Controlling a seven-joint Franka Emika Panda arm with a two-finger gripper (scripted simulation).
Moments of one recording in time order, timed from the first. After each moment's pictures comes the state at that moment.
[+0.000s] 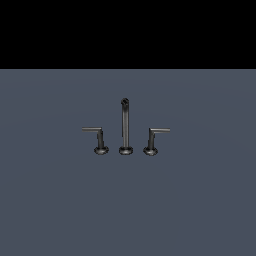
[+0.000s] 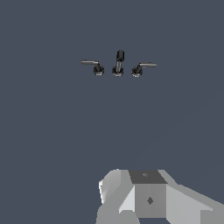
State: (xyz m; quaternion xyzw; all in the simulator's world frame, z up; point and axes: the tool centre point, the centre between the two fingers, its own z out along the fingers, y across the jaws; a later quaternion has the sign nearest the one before) arm -0.252 0.012 0.482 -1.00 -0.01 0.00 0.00
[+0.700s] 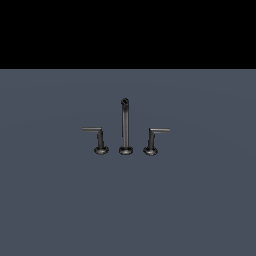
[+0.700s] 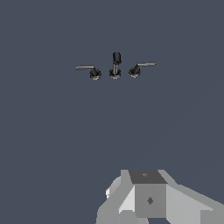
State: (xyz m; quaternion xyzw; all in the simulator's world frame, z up) arm -0.234 0.018 0.460 -1.00 0.04 0.00 0.00
